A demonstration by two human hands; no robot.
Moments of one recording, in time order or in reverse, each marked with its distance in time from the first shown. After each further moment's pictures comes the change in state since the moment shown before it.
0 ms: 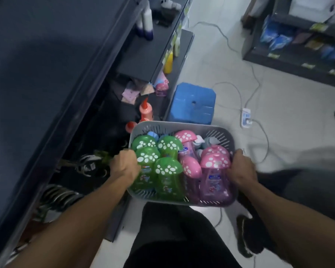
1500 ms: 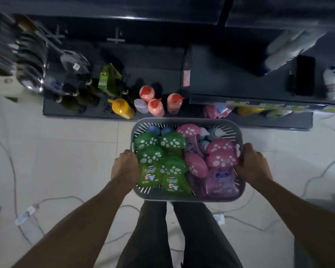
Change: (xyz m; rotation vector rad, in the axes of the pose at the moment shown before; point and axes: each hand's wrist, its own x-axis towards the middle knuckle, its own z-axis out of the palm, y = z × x) left_hand 0.139 0.289 0.009 -0.937 -0.124 -1.034; right_hand 0.467 -0.255 -0.115 -0.715 -0.394 -1.160
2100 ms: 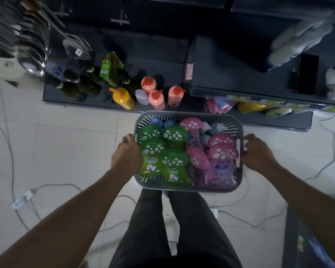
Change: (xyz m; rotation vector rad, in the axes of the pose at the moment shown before) left_hand -0.014 0.001 0.002 -0.118 0.037 0.113; right_hand 0.014 0.004 -0.028 -0.137 -0.144 0.039
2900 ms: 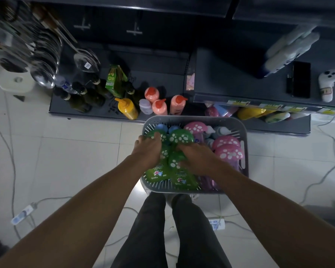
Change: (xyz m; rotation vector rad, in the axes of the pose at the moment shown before) left_hand 0.018 0.024 -0.003 0.327 -0.141 0.298; right_hand -0.037 -0.132 0.063 -0.242 -0.121 -0.701
